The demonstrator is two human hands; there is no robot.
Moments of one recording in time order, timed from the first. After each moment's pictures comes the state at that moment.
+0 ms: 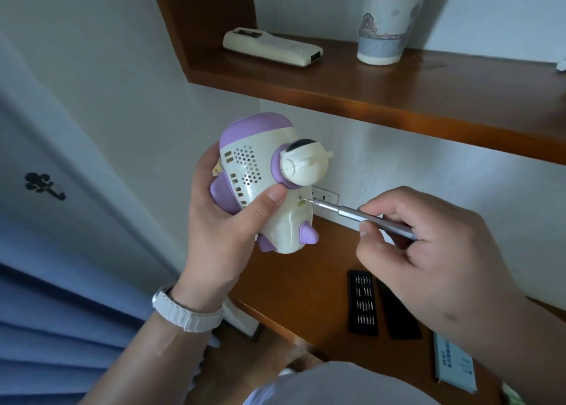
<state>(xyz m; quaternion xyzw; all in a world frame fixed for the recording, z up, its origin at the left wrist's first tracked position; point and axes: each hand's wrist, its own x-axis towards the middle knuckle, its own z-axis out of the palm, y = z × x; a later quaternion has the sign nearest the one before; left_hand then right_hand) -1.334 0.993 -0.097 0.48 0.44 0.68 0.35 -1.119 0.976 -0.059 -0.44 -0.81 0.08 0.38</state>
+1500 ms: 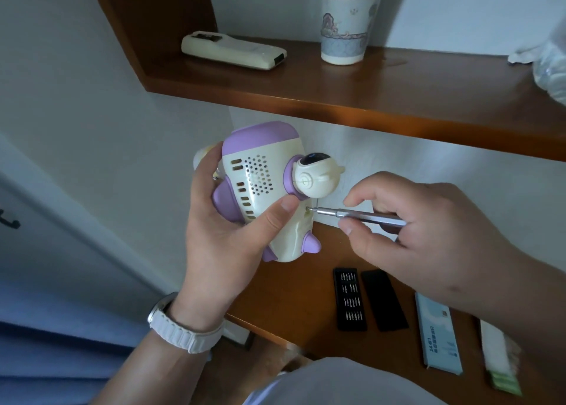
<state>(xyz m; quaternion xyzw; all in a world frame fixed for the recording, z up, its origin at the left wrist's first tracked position) -1.312 1.003 -0.095 0.55 0.45 0.63 0.31 -1.099 0.993 -0.041 -0.44 -0.85 0.09 0.28</state>
